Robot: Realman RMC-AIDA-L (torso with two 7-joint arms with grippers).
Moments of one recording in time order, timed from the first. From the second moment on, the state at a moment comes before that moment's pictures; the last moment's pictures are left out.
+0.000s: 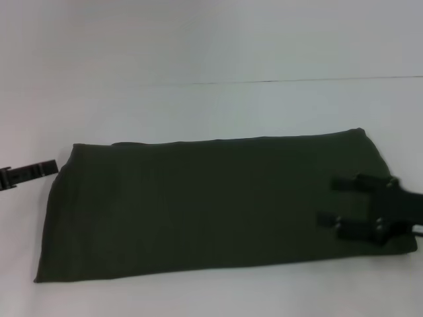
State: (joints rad) left arm -0.48 -2.07 0.30 0.89 2.30 1.51 -2.04; right arm 0.43 2.09 -0.51 -0.69 -2.09 -1.63 1.21
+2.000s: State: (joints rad) left arm -0.60 -2.04 0.56 0.93 2.67 1.45 -2.49; right arm 0.50 2.09 -0.73 -0.64 -2.09 -1.58 1.16
